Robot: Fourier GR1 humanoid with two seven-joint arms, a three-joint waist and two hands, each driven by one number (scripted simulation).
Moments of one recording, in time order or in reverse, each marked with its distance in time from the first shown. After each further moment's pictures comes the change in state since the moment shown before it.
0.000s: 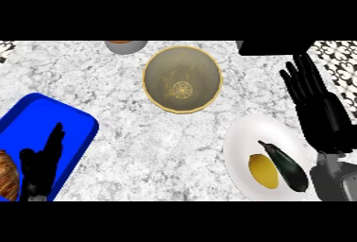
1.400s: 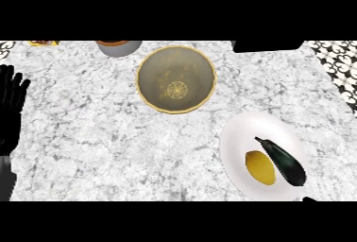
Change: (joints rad) left arm -0.213 0.075 0.201 -0.150 0.109 -0.075 -0.102; right arm 0.739 -0.421 0.102 -0.612 0.820 0.107 -0.799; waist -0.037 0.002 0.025
